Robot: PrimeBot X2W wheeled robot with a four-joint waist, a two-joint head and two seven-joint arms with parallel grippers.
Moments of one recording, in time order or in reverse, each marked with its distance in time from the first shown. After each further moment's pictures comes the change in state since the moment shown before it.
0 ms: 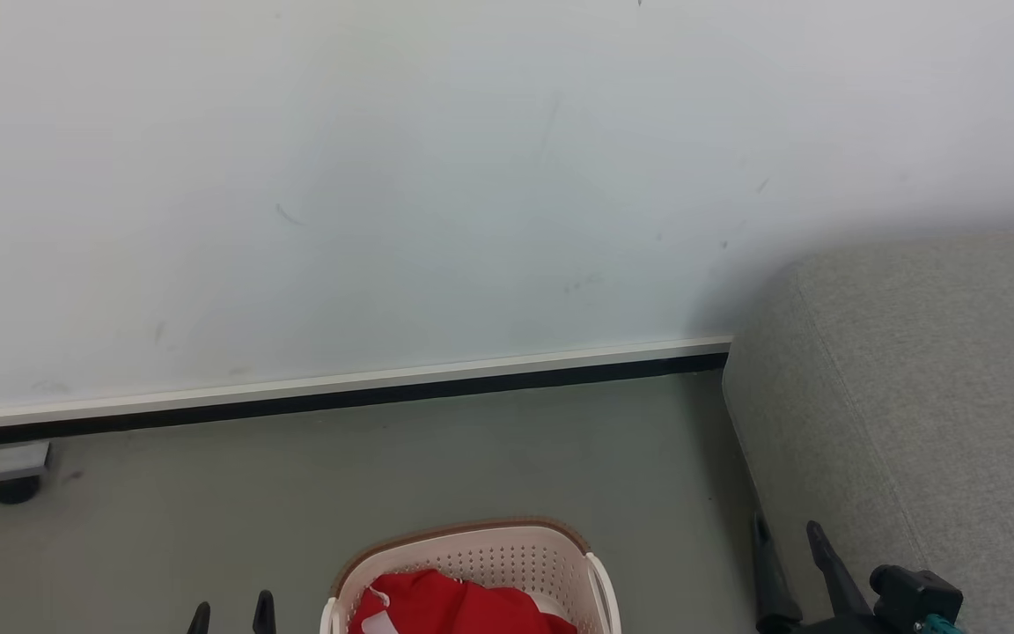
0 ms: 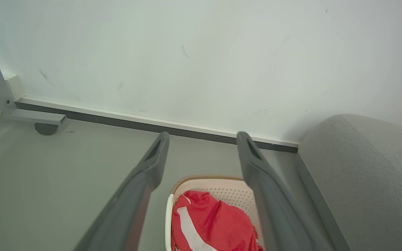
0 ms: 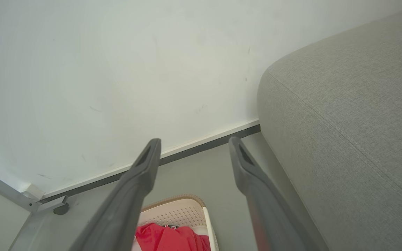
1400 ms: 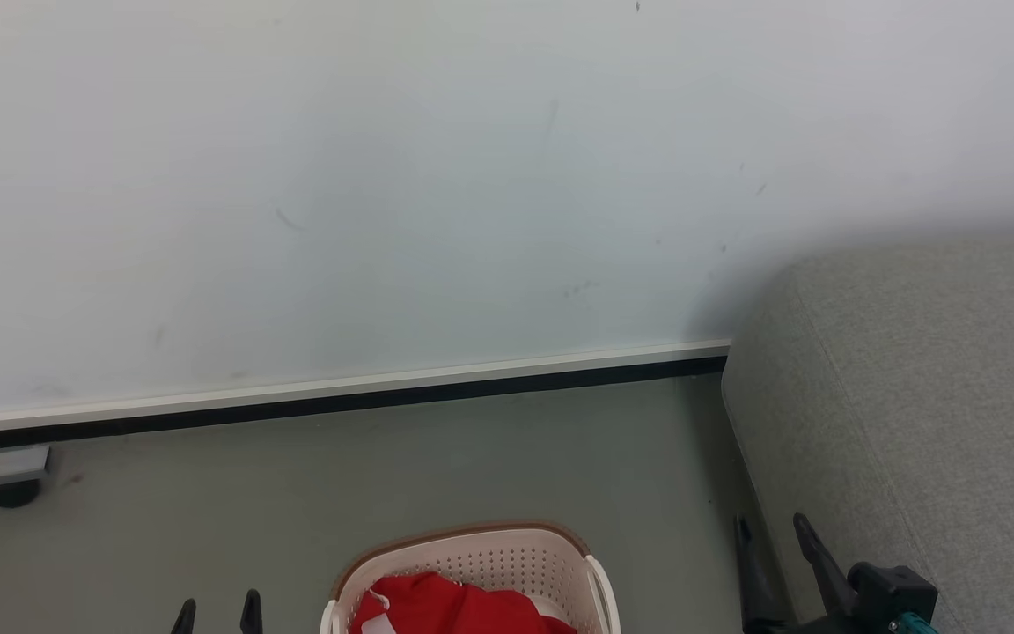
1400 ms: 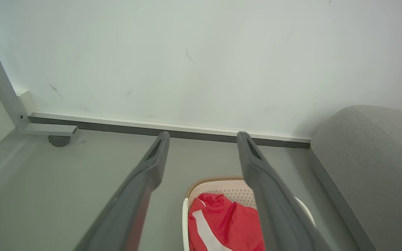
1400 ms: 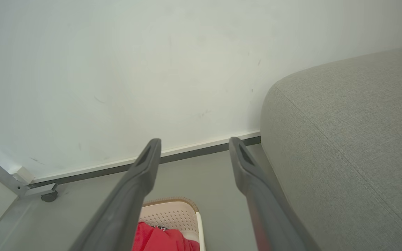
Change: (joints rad) left arm -0.041 -0.010 0.073 0.087 0.117 -0.053 -0.031; right arm -0.010 -0.002 0.023 0.016 -0.120 0.000 -0.039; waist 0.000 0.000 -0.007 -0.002
